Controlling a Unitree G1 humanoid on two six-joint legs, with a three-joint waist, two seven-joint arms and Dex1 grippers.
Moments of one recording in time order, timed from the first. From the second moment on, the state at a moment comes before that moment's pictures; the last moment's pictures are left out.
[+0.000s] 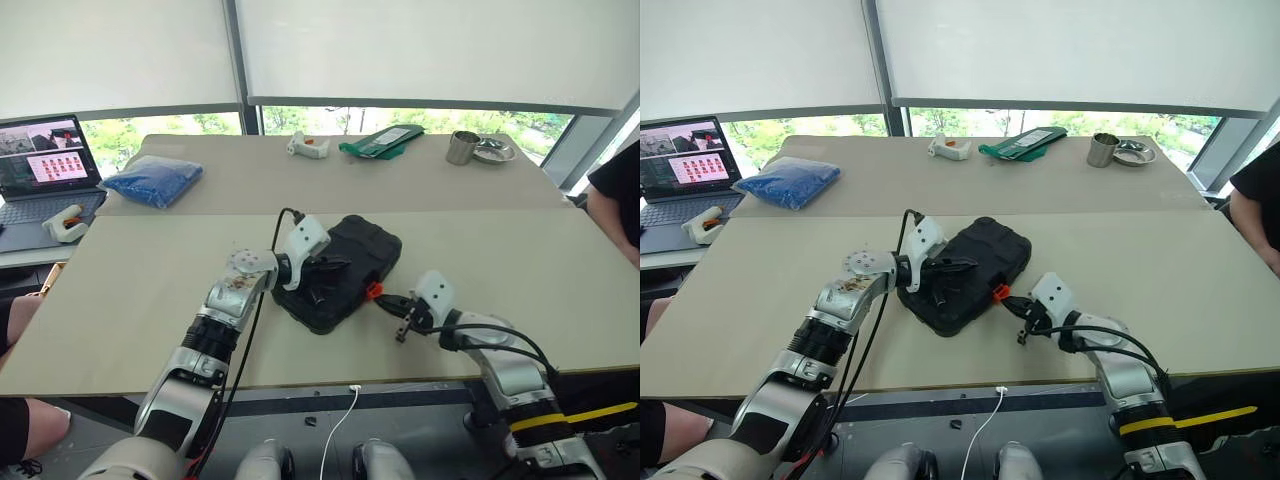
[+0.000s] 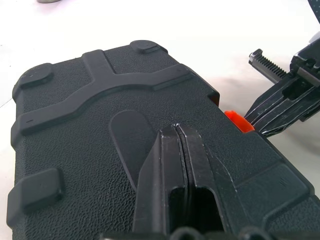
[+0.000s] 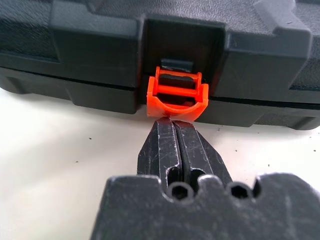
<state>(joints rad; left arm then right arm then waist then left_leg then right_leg) -0.76 0.26 -0.21 0.39 -0.11 0.31 -0.93 -0.30 -0.46 0.10 0.12 0.14 0.13 0.78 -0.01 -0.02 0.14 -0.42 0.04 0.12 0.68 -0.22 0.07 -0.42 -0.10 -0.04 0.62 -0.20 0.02</state>
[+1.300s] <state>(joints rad) -0.75 0.30 -0.20 0.37 -0.13 0.44 -0.98 -0.27 -0.47 0.01 0.01 0.33 0.35 0.82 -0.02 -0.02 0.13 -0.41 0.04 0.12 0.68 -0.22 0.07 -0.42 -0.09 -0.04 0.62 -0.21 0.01</state>
